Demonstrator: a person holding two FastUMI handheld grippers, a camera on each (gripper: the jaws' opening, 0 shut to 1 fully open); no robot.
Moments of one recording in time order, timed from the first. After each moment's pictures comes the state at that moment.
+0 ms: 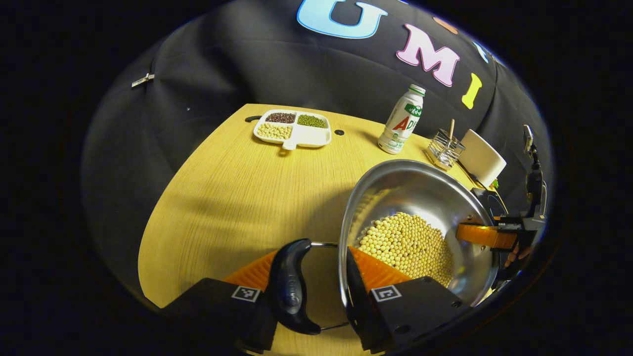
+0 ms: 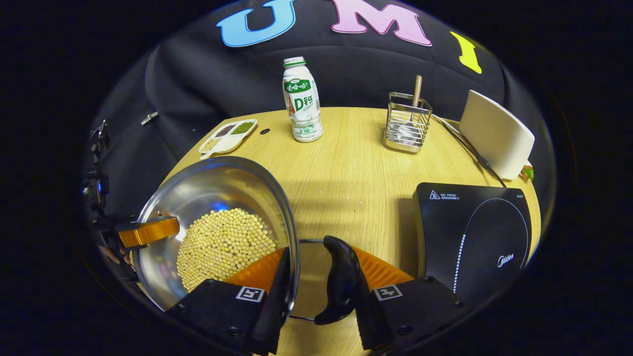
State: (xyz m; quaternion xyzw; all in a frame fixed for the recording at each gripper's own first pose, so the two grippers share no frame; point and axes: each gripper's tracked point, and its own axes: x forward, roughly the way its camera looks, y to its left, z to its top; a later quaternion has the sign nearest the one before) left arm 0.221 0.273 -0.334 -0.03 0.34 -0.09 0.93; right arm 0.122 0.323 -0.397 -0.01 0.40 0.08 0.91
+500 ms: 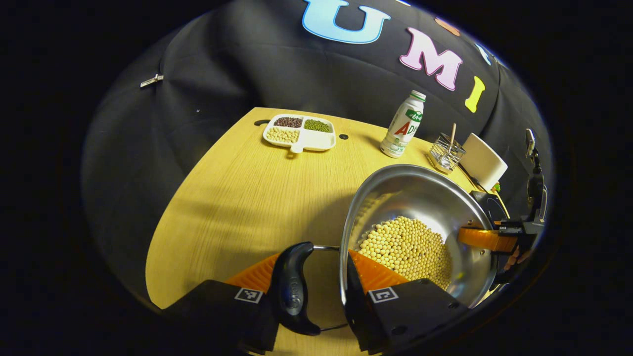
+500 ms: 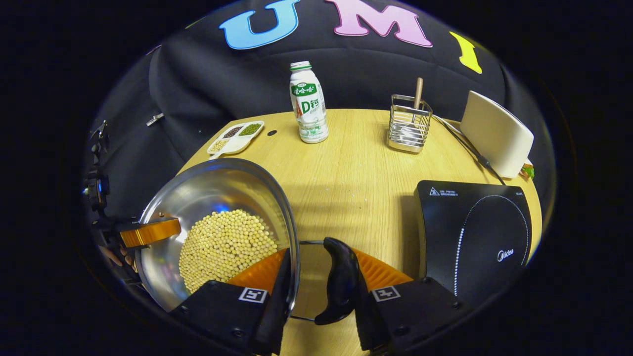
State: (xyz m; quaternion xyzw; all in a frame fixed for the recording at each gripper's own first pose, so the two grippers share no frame) left arm 0.203 0.279 -0.313 -0.03 0.33 -0.08 0.94; right arm 0.110 0.330 -0.380 -0.01 0.39 0.09 0.91
